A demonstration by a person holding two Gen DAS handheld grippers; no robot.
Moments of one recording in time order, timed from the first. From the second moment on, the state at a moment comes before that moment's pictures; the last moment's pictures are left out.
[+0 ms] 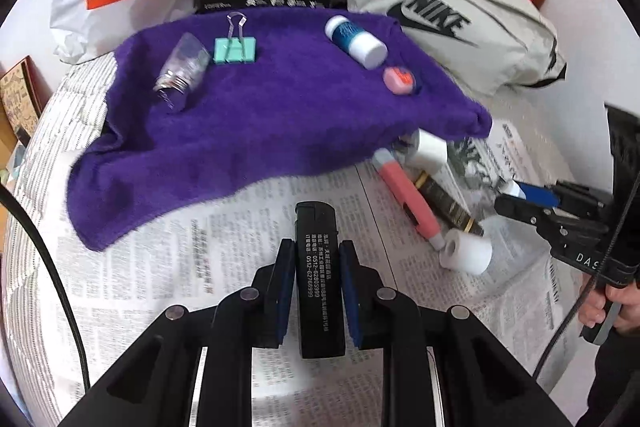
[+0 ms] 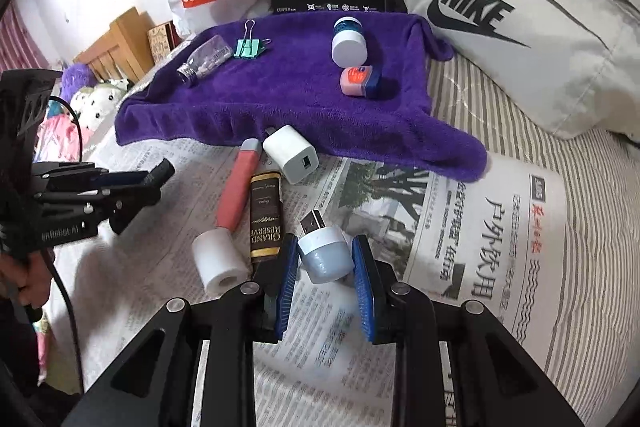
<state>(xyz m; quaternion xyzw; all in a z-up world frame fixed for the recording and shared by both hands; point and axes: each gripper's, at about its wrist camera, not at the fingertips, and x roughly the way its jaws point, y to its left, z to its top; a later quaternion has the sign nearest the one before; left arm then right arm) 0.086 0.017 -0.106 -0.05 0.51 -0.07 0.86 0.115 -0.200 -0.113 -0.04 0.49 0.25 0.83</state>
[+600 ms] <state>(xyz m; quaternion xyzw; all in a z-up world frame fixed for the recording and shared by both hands) 0.137 0.055 -0.076 -0.06 0.49 -0.06 0.87 0.161 -0.186 -0.064 -0.04 0.44 0.26 0.86</state>
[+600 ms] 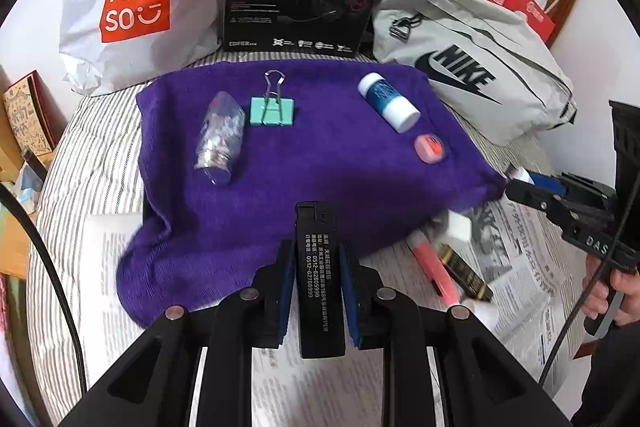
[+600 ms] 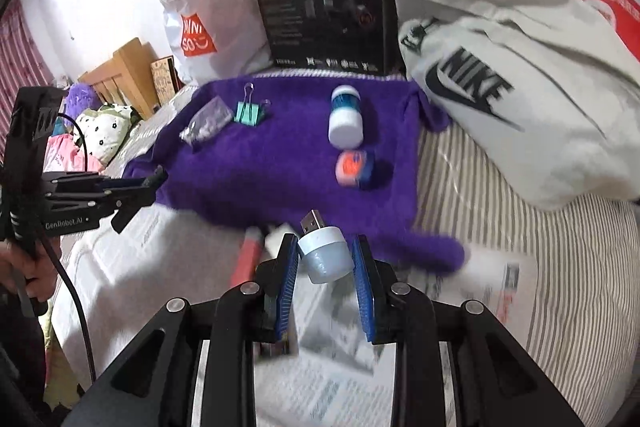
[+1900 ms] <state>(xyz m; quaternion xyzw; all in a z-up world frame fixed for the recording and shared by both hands) 0.207 0.074 -0.121 -0.02 0.52 -0.04 0.85 0.245 -0.141 -0.125 -0.08 0.54 0.26 0.80</state>
